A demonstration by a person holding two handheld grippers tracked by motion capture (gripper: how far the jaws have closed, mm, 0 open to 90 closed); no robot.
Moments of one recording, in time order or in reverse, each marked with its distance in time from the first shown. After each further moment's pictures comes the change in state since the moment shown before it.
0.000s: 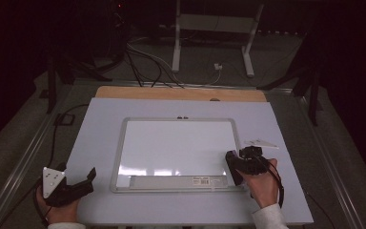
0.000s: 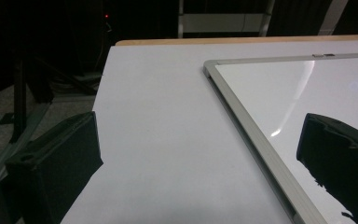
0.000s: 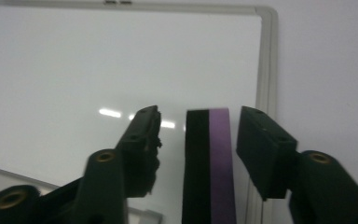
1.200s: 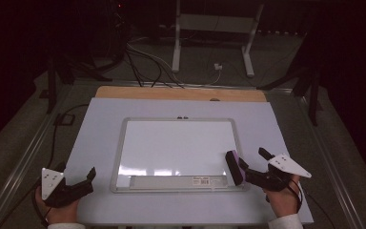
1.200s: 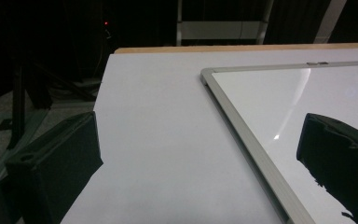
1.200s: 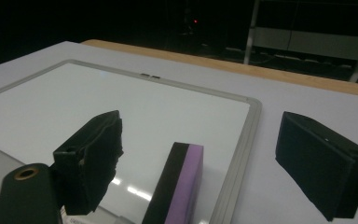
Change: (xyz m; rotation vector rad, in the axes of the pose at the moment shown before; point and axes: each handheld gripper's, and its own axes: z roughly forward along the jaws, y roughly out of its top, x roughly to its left) left arm -0.002 0.003 -0.004 -0.030 -0.008 0.000; right arm -0.037 -0.039 -0.045 -0.397 0.131 -0.194
